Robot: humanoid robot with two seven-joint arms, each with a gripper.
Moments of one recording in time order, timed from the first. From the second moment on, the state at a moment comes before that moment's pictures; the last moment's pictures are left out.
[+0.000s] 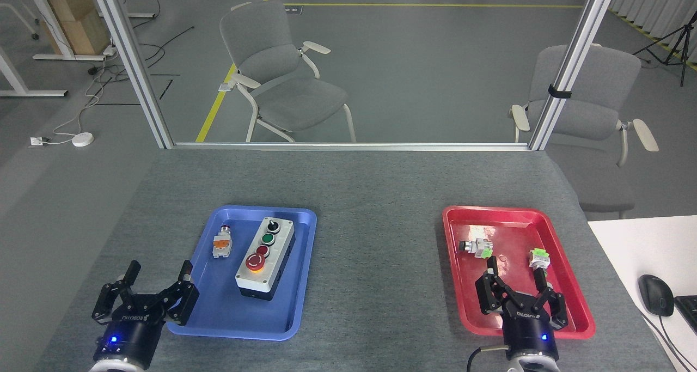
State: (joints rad) left arm 0.03 0.23 0.08 -1.55 -1.23 -0.12 0.12; right arm -0.08 0.11 -0.25 -1.35 1.39 -0.17 -0.19
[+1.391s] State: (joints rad) left arm -0.18 0.13 -0.13 -1.17 -1.38 -0.15 -0.02; right arm -0.08 0.12 -0.25 -1.35 1.39 -0.17 -0.19
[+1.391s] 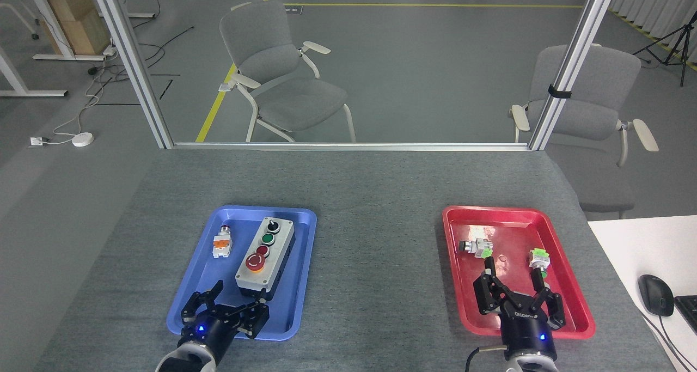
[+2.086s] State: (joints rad) left arm -0.24 0.10 -0.13 -1.10 -1.38 -0.16 -0.03; right arm -0.08 0.12 -0.25 -1.35 1.39 -0.17 -0.19
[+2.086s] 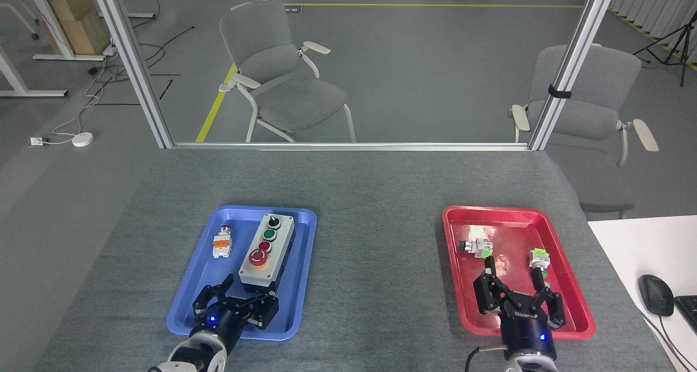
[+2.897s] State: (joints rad) left arm -0.38 0.03 -0.17 -0.92 -1.39 -0.07 -0.03; right arm -0.08 0.12 -0.25 -1.35 1.39 -0.17 -0.19
